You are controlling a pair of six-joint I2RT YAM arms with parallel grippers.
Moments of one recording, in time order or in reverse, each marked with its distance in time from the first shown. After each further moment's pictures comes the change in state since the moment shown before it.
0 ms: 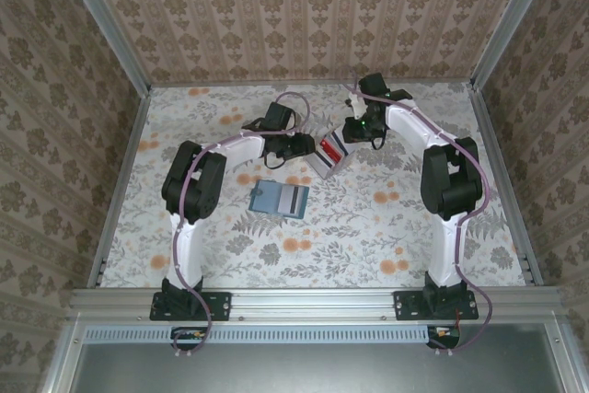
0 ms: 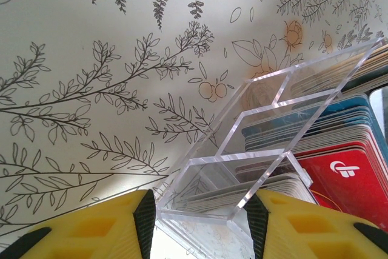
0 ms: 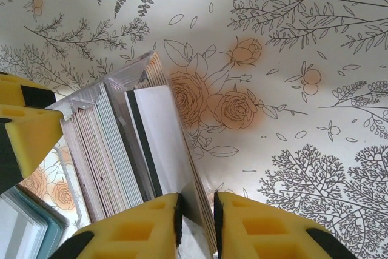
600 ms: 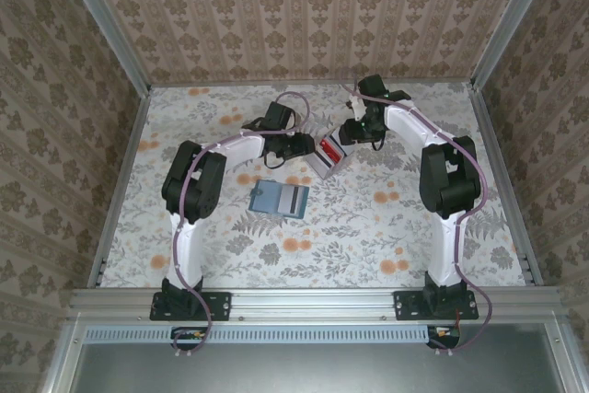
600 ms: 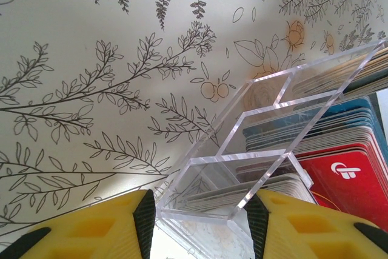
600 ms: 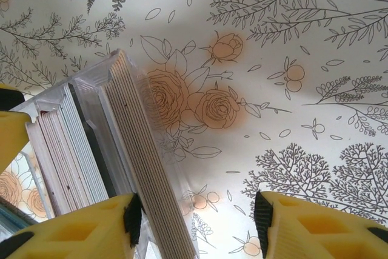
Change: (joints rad) left arm 0.003 0.002 0.004 -0.007 0.000 0.000; right arm 0.000 0.019 0.000 -0.003 0.042 -0.002
